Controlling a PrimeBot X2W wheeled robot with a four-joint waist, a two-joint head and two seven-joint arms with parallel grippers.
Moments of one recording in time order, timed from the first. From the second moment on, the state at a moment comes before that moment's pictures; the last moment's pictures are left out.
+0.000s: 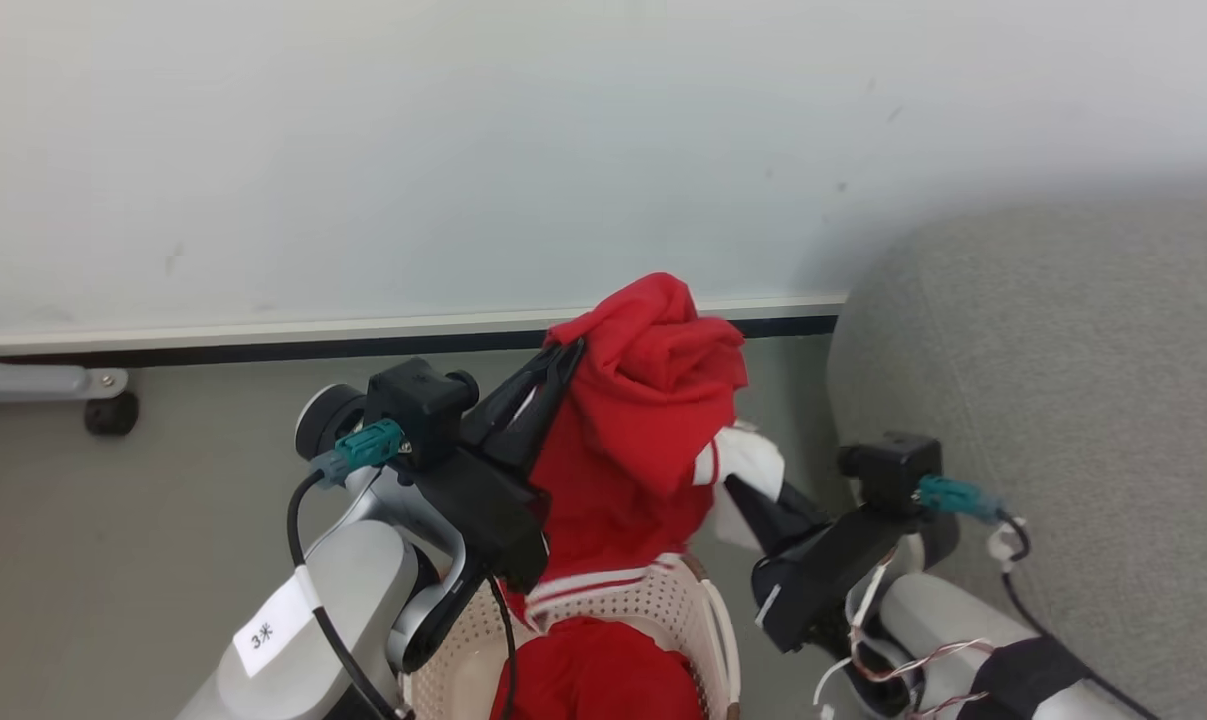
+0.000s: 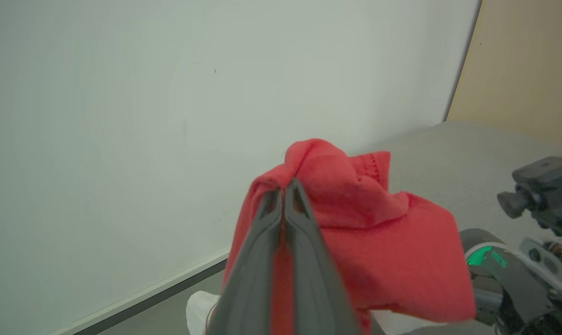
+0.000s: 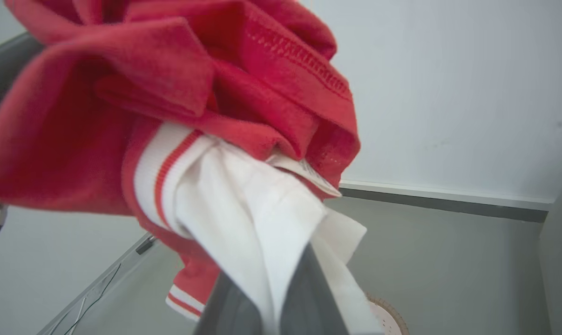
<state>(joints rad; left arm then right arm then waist) -0.59 0.20 -0.66 0.35 -0.60 -0.11 -0.12 -0.62 -0.20 0.95 0.57 0.90 0.12 -0.25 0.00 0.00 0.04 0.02</state>
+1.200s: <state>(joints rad) -0.52 0.26 -0.68 0.16 -0.59 -0.08 -0.12 -0.42 -0.47 0.45 -0.04 0.69 -0.03 -0.25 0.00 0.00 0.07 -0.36</state>
